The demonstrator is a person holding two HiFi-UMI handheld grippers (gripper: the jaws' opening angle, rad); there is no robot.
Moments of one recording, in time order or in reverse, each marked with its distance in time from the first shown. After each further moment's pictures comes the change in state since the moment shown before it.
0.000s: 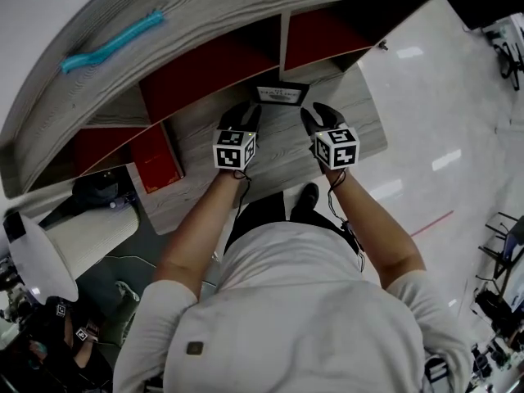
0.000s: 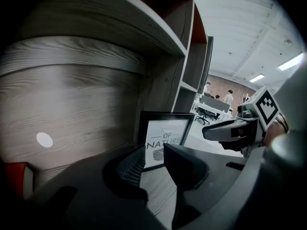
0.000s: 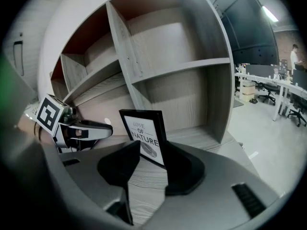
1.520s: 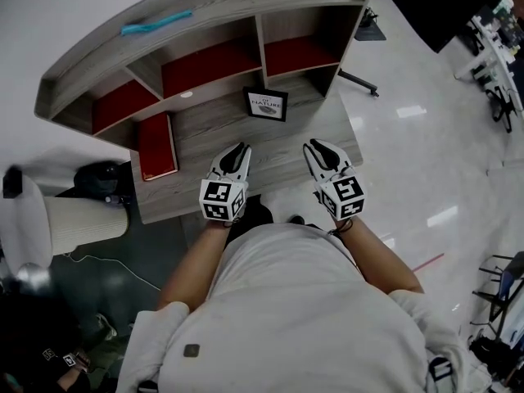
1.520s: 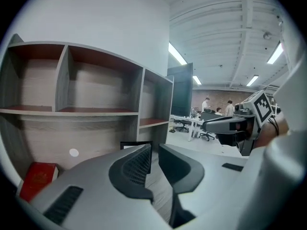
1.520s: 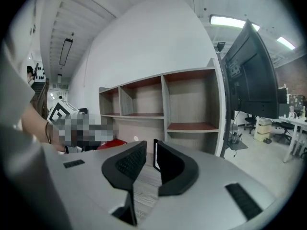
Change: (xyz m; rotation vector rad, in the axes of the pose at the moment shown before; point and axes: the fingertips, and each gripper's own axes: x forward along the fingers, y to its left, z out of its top) left arm -0.183 -0.142 0.030 0.055 -0.290 0.091; right arm -0.226 0.064 0.045 -0.301 -0.290 0.154
